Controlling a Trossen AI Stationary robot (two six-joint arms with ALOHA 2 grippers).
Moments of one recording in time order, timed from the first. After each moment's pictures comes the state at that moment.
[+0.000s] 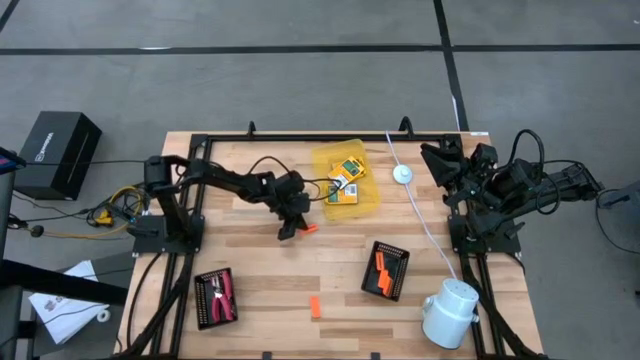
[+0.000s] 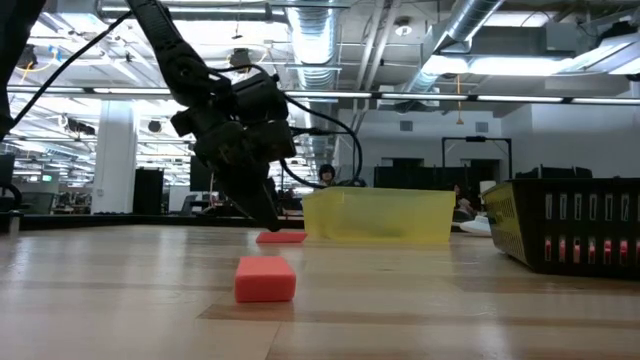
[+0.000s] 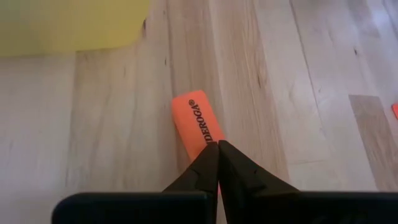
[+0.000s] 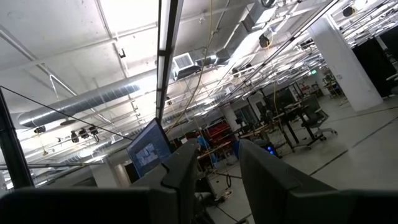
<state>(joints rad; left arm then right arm) 0.27 1.80 0.82 -0.02 0.45 0.13 0.27 0.67 0.67 0.58 0.63 0.15</state>
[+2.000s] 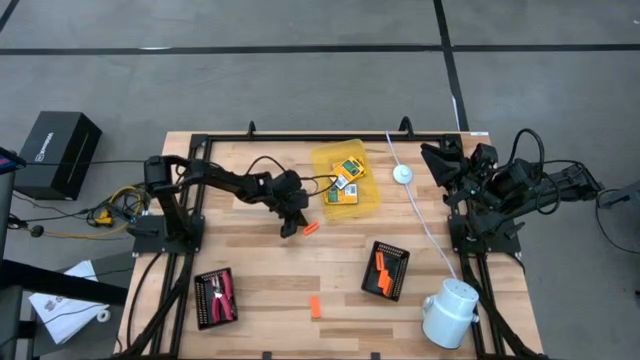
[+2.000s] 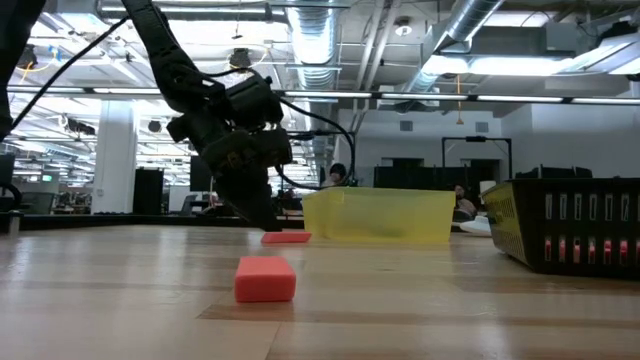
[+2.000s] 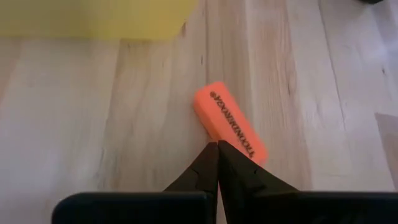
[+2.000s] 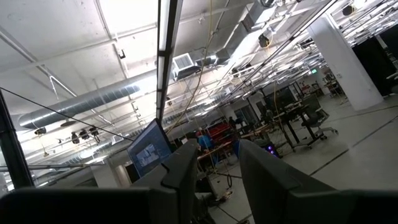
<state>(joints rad) 0.28 1.80 0.77 0.08 0.42 0.02 0.27 0.67 0.67 0.58 0.63 0.16</state>
